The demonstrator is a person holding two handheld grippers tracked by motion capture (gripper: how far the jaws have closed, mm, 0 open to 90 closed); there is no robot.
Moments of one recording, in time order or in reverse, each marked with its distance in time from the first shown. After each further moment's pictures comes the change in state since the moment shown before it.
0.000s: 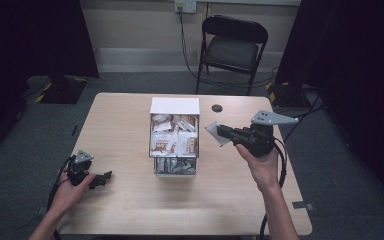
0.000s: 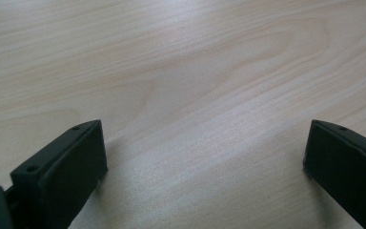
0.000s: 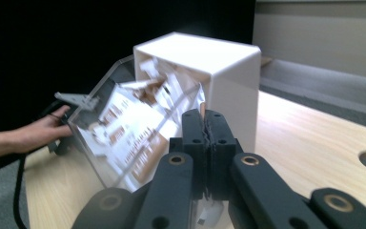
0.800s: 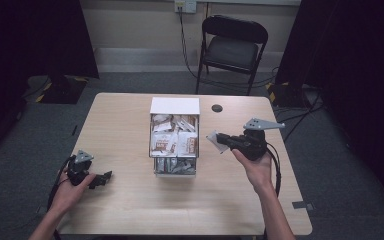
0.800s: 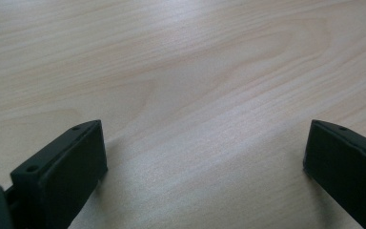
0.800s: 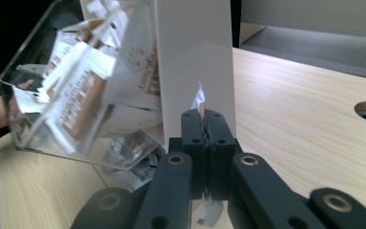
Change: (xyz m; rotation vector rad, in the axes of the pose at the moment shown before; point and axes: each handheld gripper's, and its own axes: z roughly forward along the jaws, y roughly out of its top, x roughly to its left) left arm 0.000 0.000 0.000 0.000 0.000 0.000; right arm -0.028 -0.041 0.027 0.093 -0.036 0.059
